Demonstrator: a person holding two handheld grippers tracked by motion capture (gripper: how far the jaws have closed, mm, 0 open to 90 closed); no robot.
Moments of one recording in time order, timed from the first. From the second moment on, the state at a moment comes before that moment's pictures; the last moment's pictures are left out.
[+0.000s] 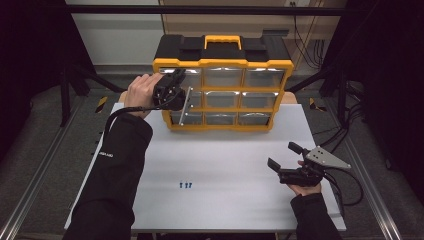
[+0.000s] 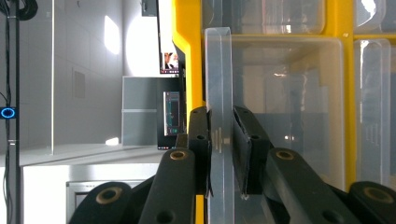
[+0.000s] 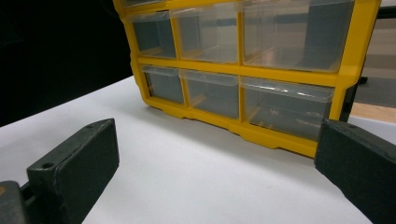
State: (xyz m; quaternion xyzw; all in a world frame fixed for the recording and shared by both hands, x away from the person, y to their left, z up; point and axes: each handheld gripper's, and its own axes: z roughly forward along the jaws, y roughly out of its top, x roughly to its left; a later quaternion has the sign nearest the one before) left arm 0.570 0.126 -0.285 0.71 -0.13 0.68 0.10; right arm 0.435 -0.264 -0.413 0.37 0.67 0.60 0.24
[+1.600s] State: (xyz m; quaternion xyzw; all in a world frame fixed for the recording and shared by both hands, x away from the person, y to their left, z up) left arm 0.508 0.137 -0.291 0.69 -0.17 0.69 0.10; right arm 0.435 -0.262 -0.413 0.37 0.67 0.60 0.24
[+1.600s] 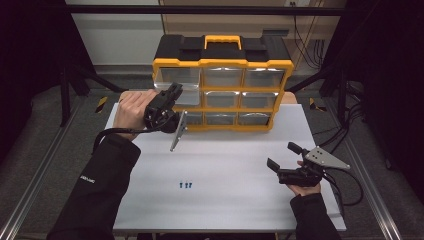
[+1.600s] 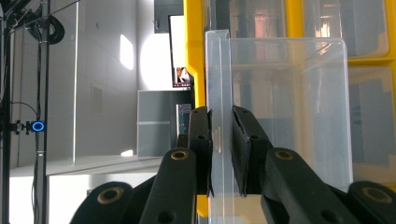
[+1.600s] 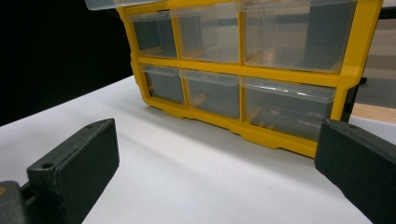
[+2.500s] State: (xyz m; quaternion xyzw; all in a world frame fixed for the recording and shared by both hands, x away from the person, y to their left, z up) left arm 0.493 0.139 -0.294 0.70 -0.16 0.69 0.11; right arm 0.435 -0.261 -0.413 0.37 0.67 0.60 0.24
